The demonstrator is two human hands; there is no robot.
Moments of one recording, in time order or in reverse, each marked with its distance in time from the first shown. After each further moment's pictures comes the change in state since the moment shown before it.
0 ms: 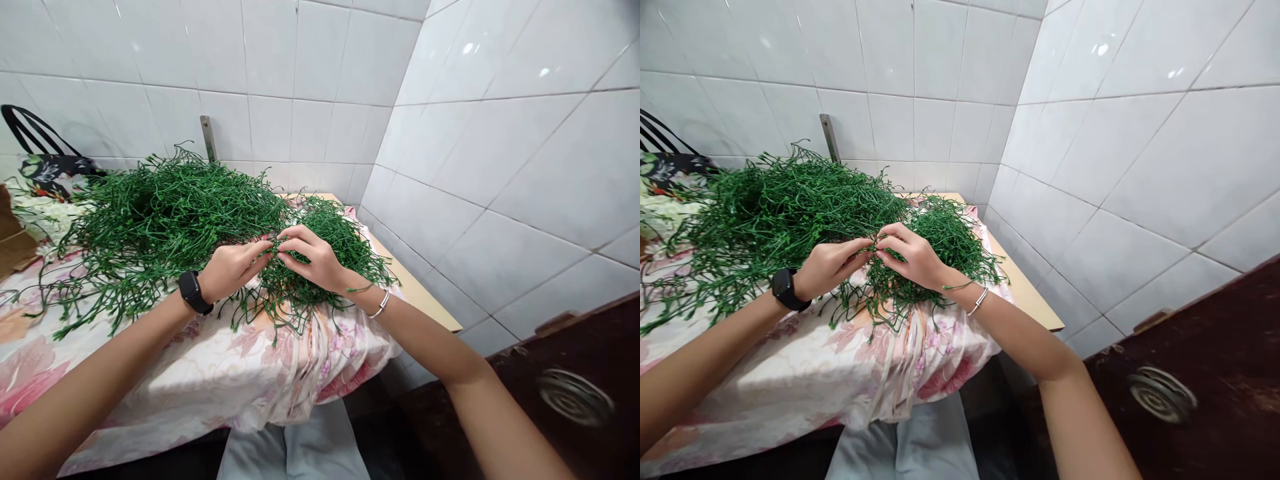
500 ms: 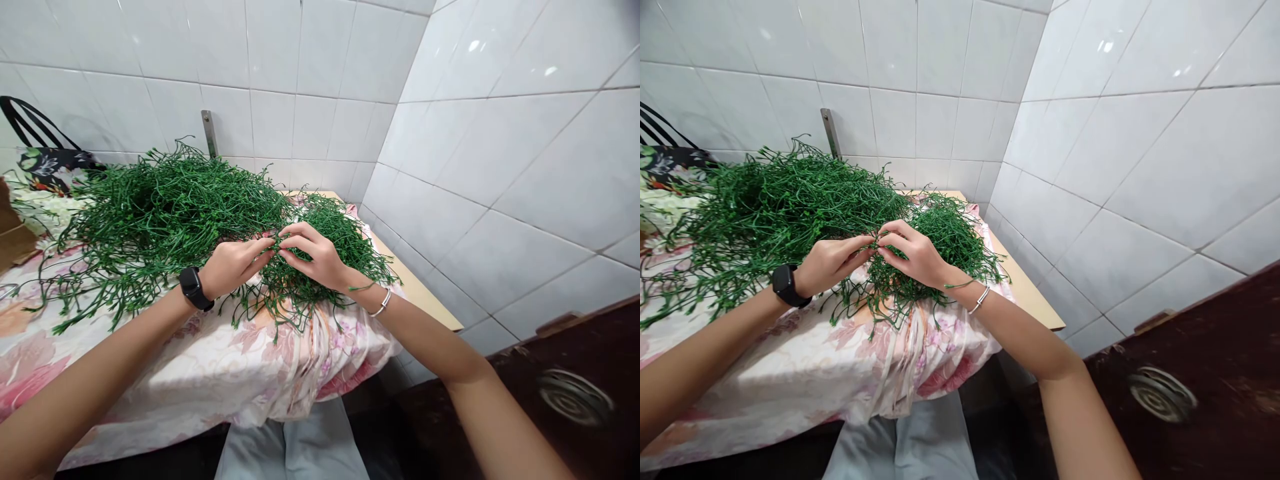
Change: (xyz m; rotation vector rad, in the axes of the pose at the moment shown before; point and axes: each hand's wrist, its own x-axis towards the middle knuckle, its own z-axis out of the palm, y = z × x) left_hand -0.001 -0.001 0.001 0.005 0.009 0.018; right_hand 0.001 0.000 0.001 0.003 0.021 -0.018
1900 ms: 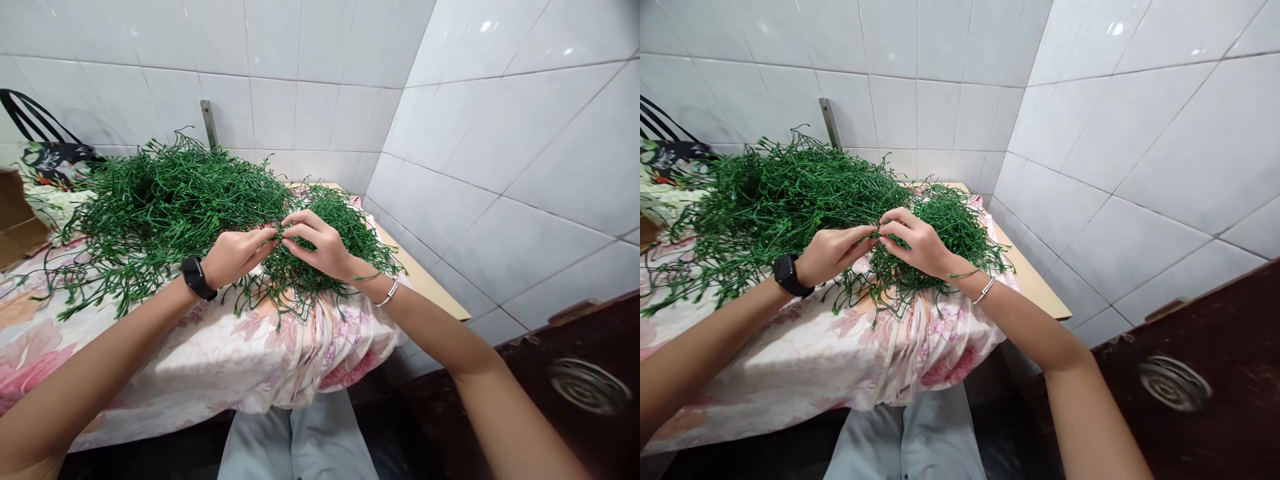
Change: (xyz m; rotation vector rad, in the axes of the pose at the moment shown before) left_hand 0.001 0.003 -0.002 0.024 -0.033 -0.022; right_hand -0.001 -0.002 0.000 -0.018 -0.014 0.022
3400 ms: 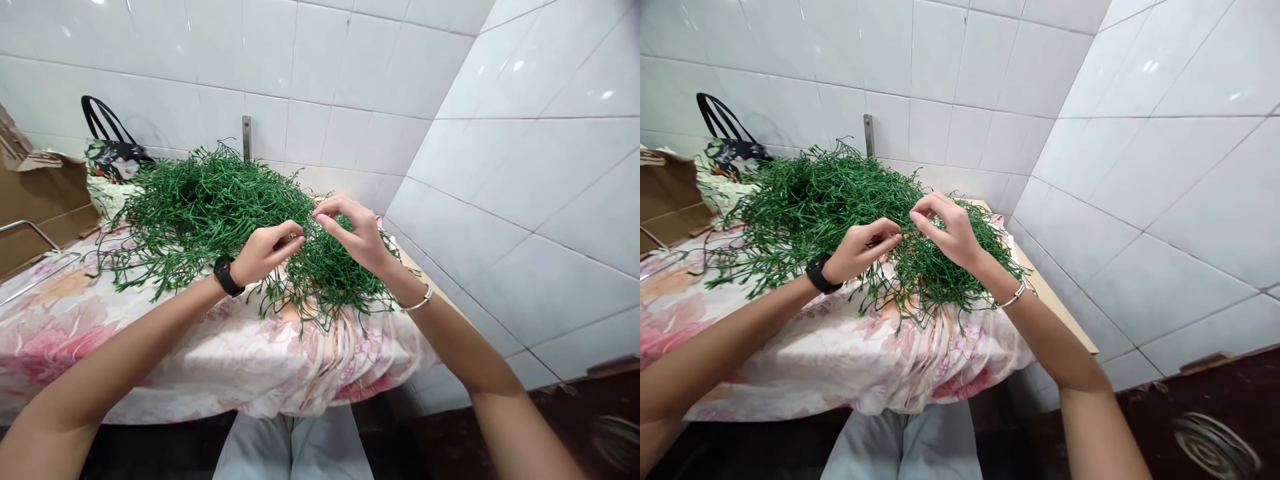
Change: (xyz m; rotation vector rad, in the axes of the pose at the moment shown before) left_hand 0.011 0.005 -0.024 -0.537 0.079 -0.295; right_hand 0.050 -0.006 -0.025 0.155 -0.012 0.237
